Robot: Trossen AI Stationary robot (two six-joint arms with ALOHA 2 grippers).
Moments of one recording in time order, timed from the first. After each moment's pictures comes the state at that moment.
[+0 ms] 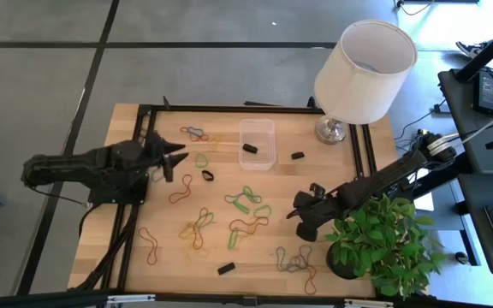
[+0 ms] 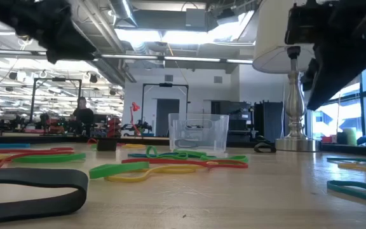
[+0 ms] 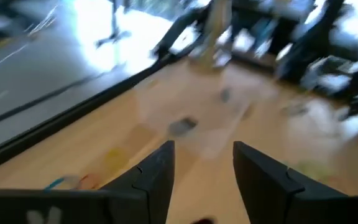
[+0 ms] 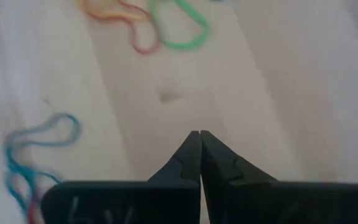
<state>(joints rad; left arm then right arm) 0.09 0.43 0.45 -0.40 -0.38 -0.33 0.47 1.40 0.79 -0.47 0.27 0.78</state>
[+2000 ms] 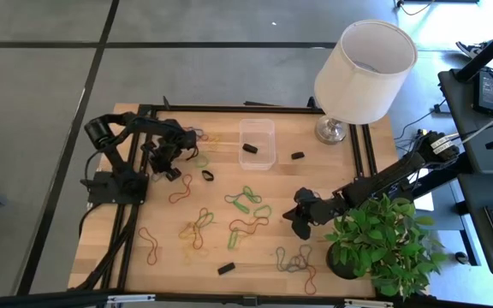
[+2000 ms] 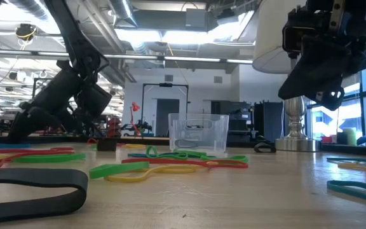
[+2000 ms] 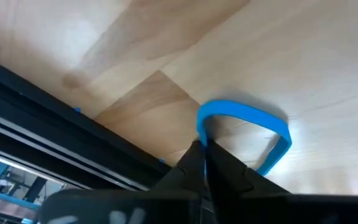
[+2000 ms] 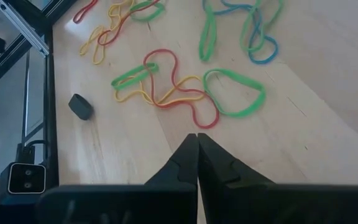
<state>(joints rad) 0.67 1.70 0.71 -1.10 -0.07 -0.23 0.47 1.36 0.56 0.12 0.32 0.95</state>
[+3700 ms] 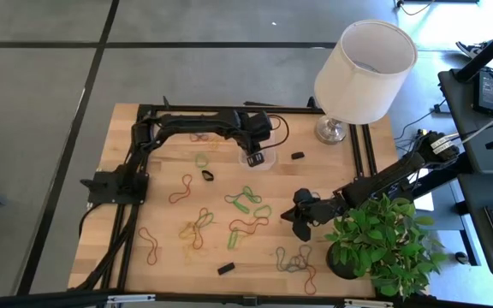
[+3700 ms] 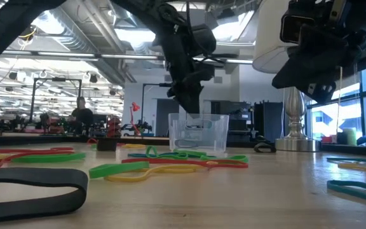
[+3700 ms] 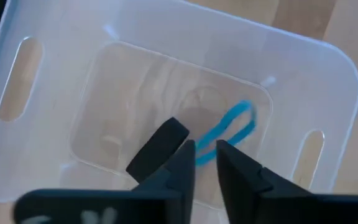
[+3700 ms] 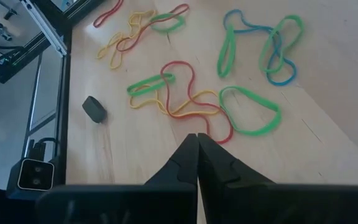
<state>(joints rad) 0.32 2.08 1.72 -0.78 -0.03 -0.05 0.47 1.36 0.56 0.18 0.32 0.86</state>
